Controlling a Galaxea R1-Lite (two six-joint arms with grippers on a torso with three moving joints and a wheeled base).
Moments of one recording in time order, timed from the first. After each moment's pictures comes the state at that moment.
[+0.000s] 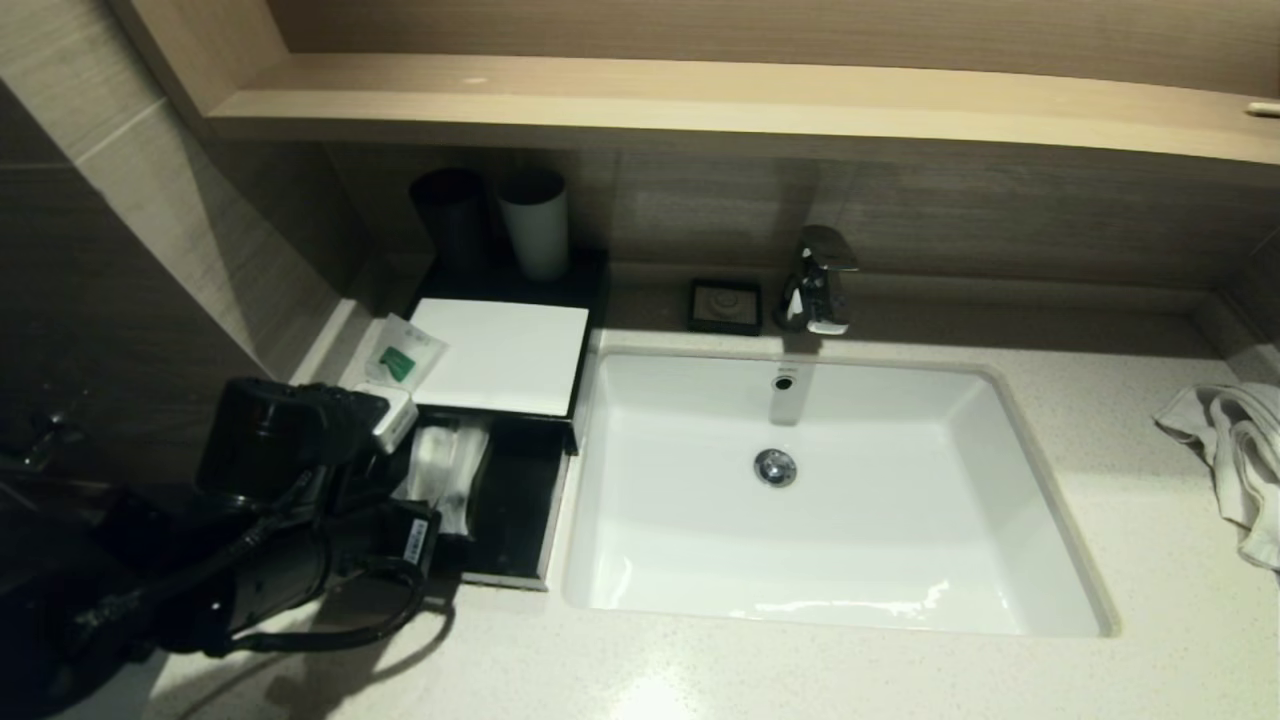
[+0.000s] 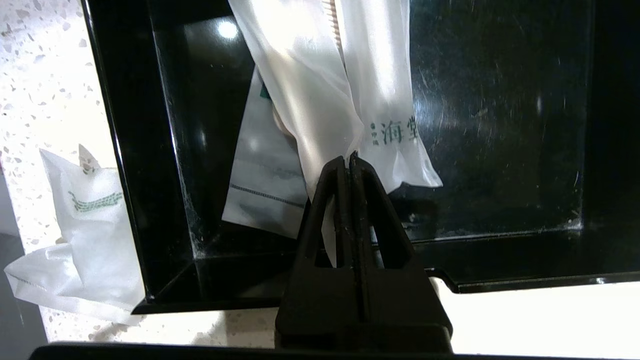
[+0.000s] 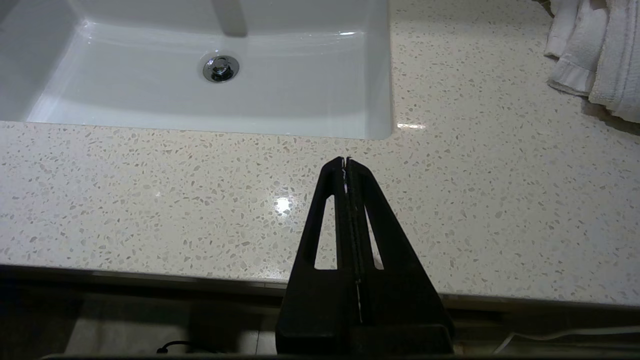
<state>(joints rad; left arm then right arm) -0.43 1.55 -0.65 -0.30 0.23 -0.02 0.00 0.00 0.00 0.00 0.00 0.00</state>
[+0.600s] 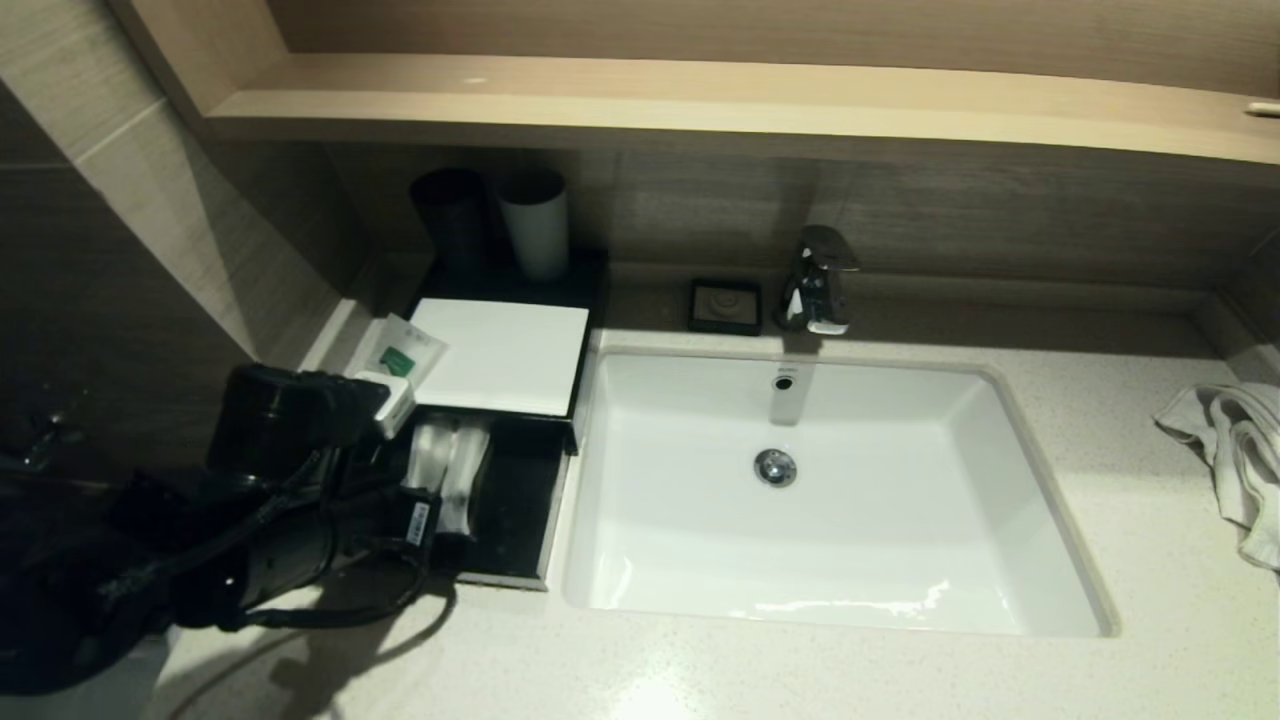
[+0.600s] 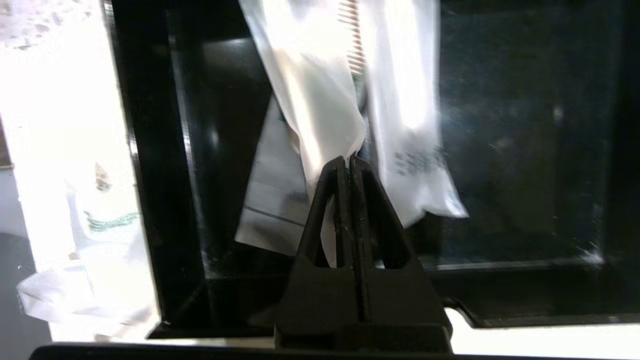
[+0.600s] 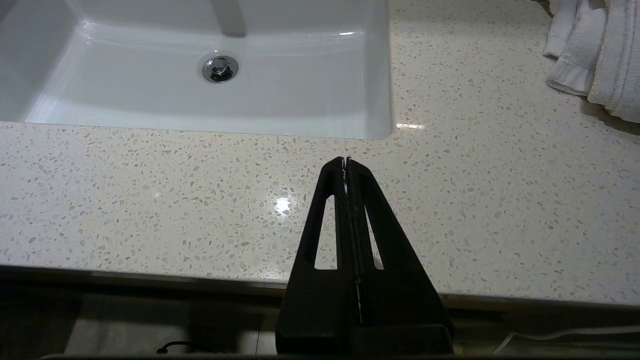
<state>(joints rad) -0.40 1.58 -0.68 -0.30 0.23 -0.02 0.00 0.00 0.00 0.00 0.00 0.00</state>
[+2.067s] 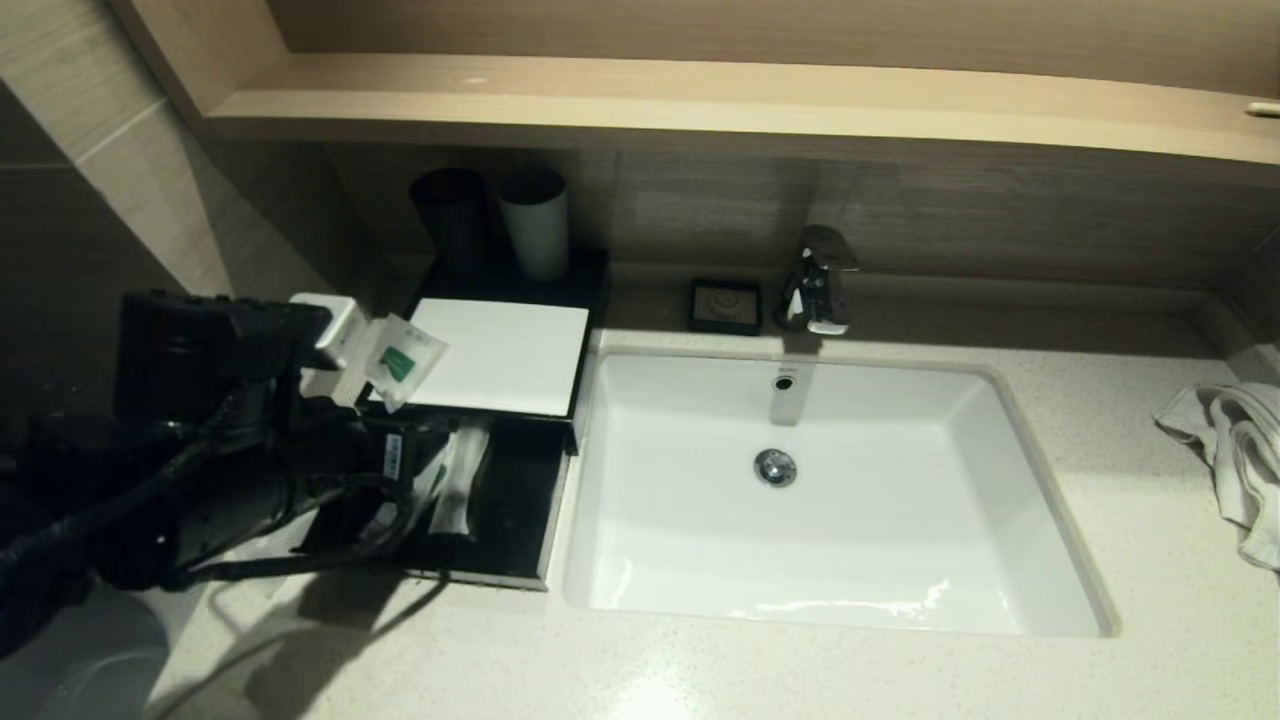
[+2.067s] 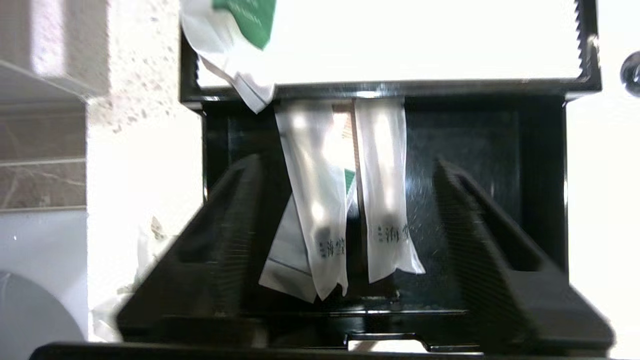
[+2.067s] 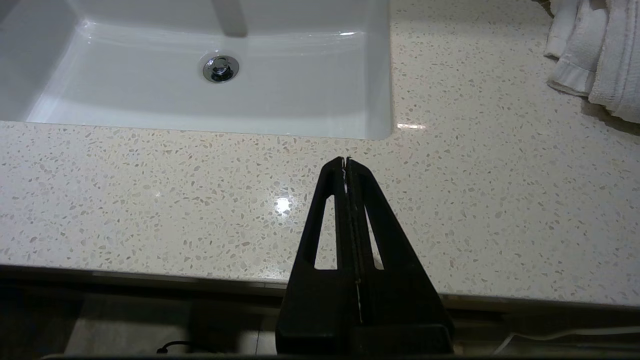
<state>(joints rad) -0.40 1.47 -0.76 -0.30 0.24 -0.05 0.00 0.00 0.00 0.00 0.00 0.00</state>
